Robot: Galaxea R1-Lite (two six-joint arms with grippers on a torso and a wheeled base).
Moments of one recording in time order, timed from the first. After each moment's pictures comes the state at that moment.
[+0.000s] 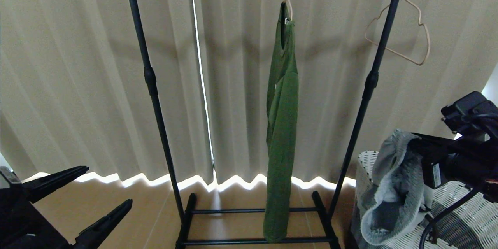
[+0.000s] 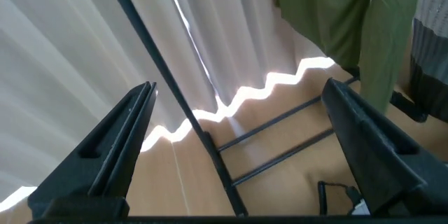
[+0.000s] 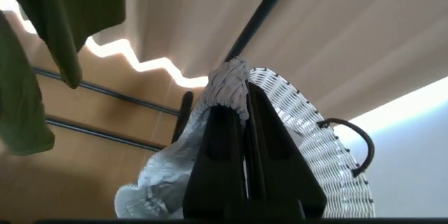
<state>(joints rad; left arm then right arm) -0.23 0.98 -0.16 -0.65 -0.19 0.30 0.32 1.26 -0.52 -0.46 -0.17 -0.28</state>
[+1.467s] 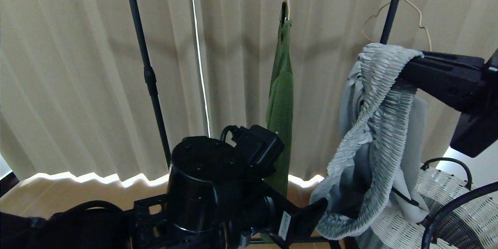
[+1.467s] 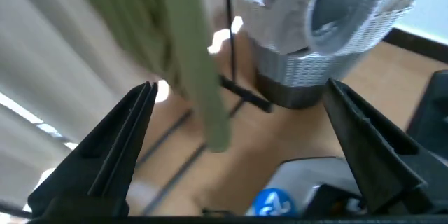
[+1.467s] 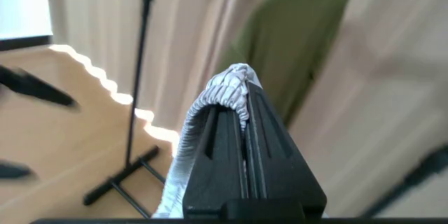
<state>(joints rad) -1.00 1.75 -0.77 -0.66 0.10 -0.16 0.81 1.20 -0.85 -0.45 -0.06 -0.19</state>
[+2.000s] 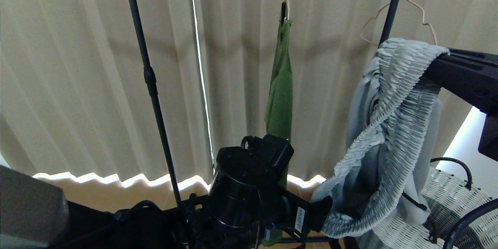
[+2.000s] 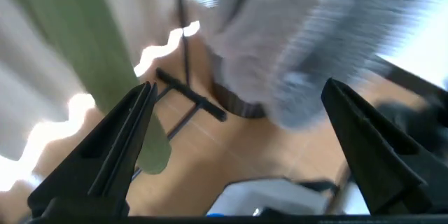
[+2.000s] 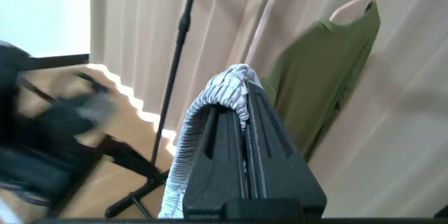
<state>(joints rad) -1.00 1.89 -0.82 -0.71 0.13 -0.25 0.81 1.15 -0.83 -0.44 -0.06 -0.19</state>
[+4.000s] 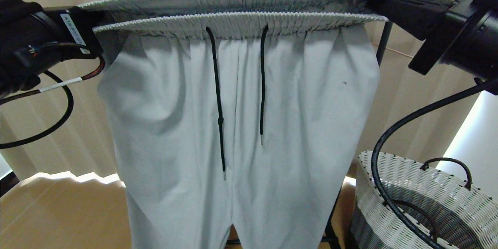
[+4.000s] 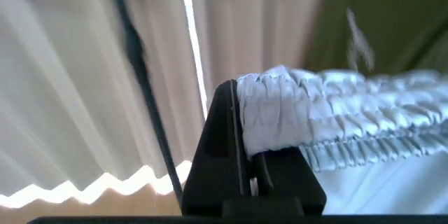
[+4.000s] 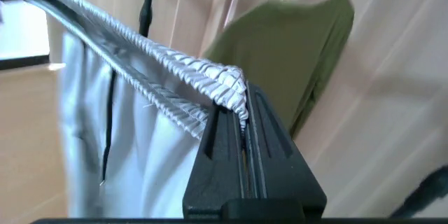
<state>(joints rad) -0.36 1.32 -0.97 -0.54 0.27 0.09 0.66 1.35 -1.01 -0.57 -0.06 -0.17</state>
